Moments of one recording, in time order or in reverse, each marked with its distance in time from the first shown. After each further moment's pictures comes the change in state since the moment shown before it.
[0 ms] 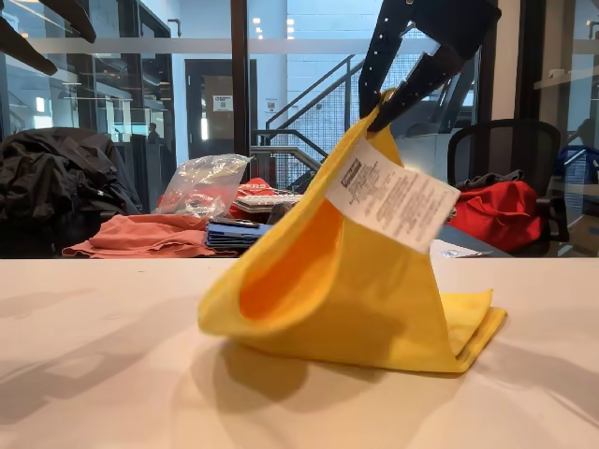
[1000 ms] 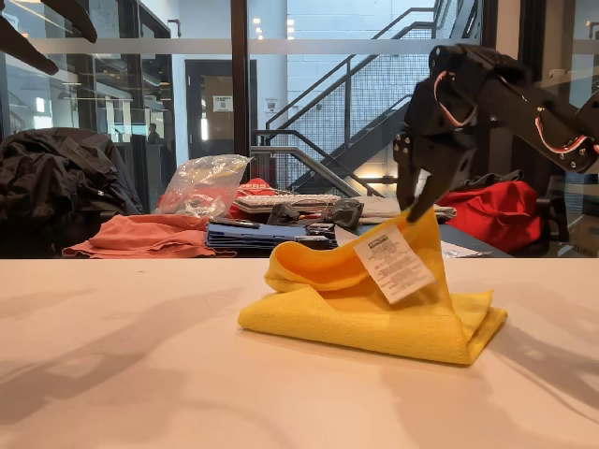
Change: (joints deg) arm 0 36.3 -41.4 -29.5 -7.2 0.1; arm 1 0.6 0.2 0.0 0.0 0.0
